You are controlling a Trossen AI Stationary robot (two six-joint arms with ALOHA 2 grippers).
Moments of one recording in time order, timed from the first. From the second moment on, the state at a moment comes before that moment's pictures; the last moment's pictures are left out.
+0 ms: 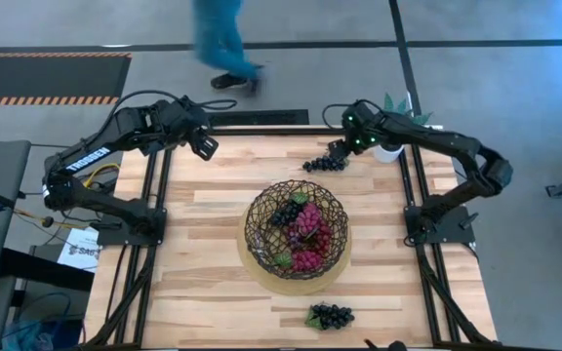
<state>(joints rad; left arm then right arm) 0.40 1.24 1.55 -1.26 -0.51 -0.30 -0.71 1.46 1.06 -0.64 -0.08 0.47</state>
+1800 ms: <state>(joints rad) 0.40 1.24 1.55 -1.26 -0.51 -0.31 -0.75 1.73 1.13 -0.63 0.02 0.31</state>
